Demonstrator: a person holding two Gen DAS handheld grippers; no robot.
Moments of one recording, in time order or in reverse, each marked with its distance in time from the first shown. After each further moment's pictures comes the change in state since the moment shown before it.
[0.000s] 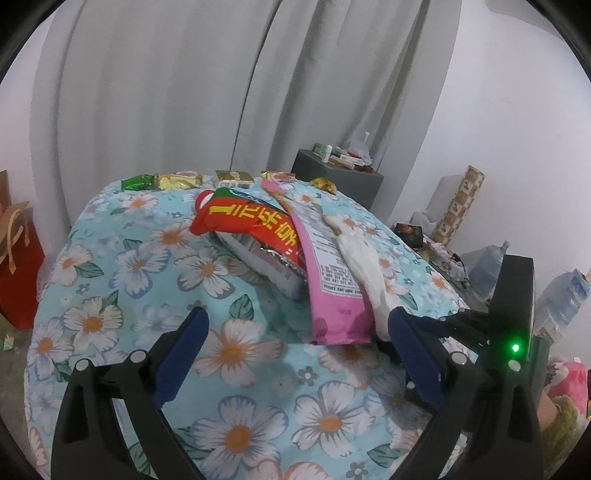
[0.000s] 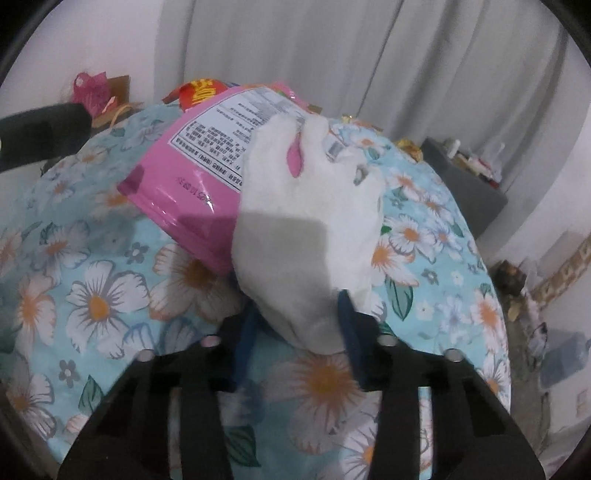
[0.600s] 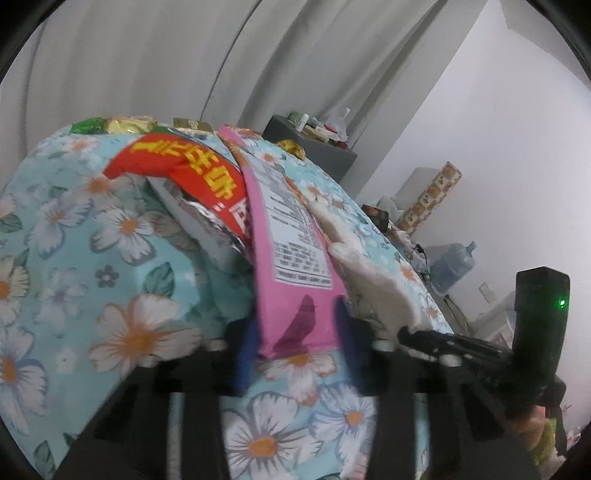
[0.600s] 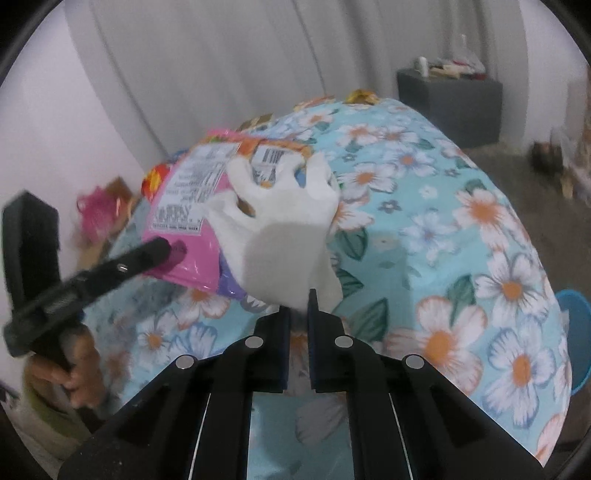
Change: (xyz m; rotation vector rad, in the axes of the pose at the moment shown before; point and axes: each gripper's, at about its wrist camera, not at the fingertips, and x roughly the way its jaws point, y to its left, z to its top) left arm 0.057 -0.018 -0.003 -0.119 0.130 -0.169; right arm -0.021 -0.080 -0.027 0.501 0.011 0.283
